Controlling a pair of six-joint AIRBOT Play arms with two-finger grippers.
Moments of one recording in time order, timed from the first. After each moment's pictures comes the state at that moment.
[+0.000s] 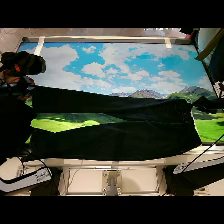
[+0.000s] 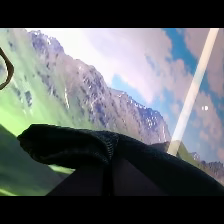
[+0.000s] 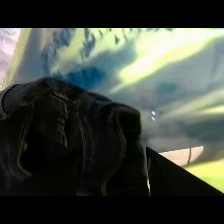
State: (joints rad) left arm 0.47 -1.29 1.18 0.97 -0.94 -1.41; right arm -0.76 -1.71 1.35 -1.05 1.17 1.05
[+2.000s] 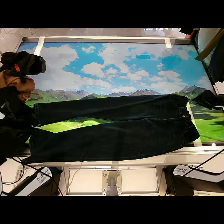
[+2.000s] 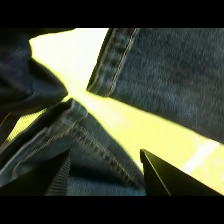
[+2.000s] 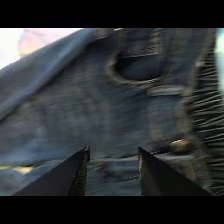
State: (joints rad) left arm 0.57 -1.09 0.72 1.35 -1.04 -1.57; right arm -0.73 -1.34 1.23 -0.94 1.39 1.09
